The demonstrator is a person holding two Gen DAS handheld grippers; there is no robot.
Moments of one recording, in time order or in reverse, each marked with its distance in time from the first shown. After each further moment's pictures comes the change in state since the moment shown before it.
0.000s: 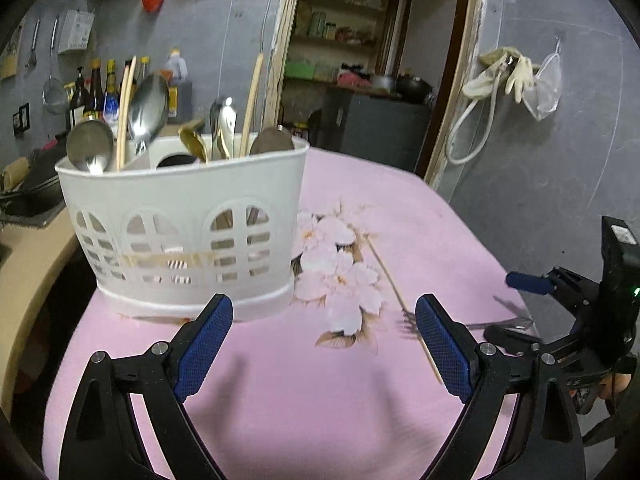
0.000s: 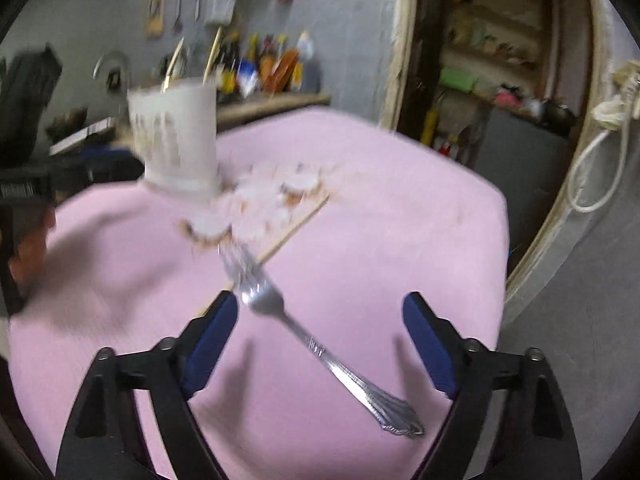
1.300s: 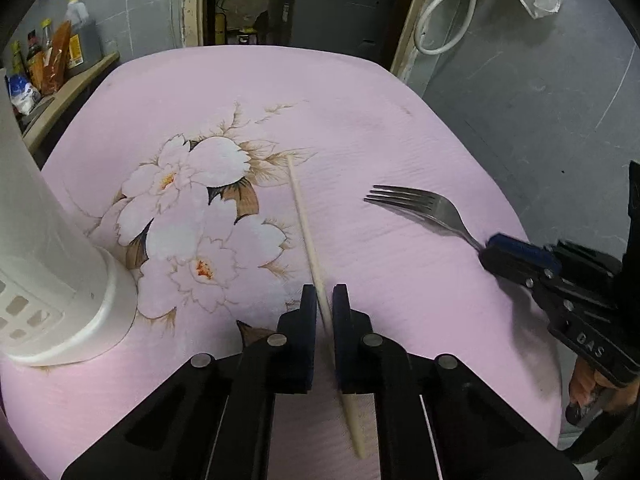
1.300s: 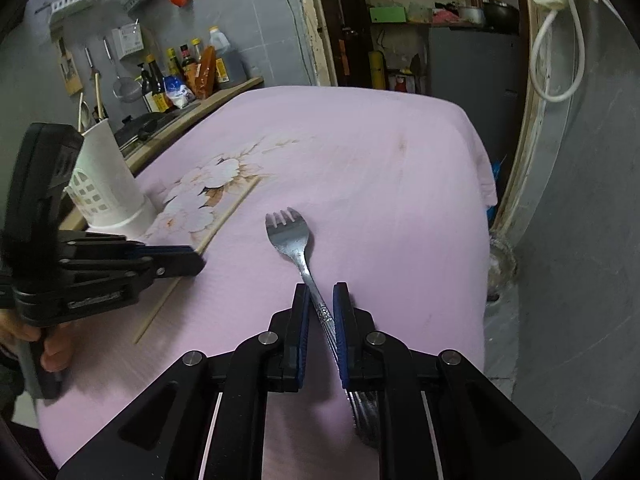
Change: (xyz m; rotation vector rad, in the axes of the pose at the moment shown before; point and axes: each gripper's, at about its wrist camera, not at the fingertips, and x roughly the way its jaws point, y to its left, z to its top) left arm 0.114 -0.058 0.023 0.120 0.387 -0.083; right arm 0.013 -0.064 -0.010 0.380 0.079 0.013
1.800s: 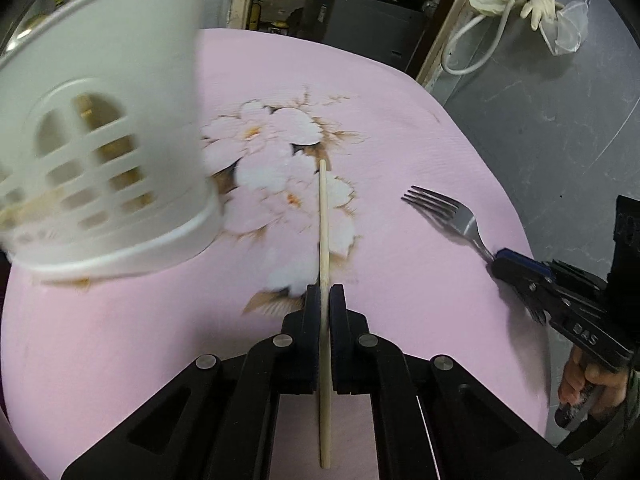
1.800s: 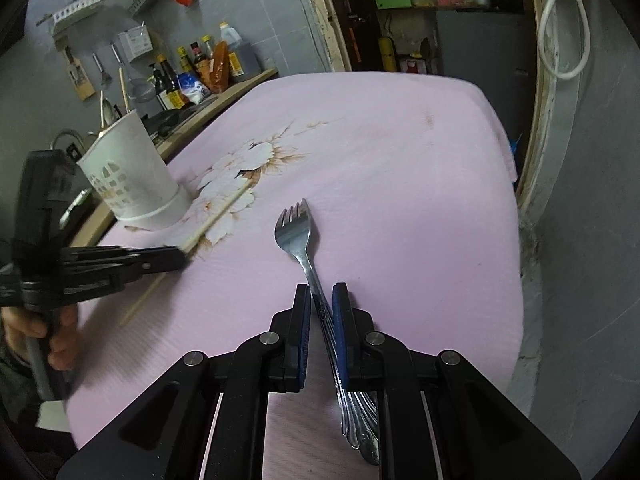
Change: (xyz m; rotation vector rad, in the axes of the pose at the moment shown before) left arm -0.044 0.039 -0.035 -0.129 -0.013 -0.017; right arm -0.008 0.023 -0.012 0.028 0.034 0.052
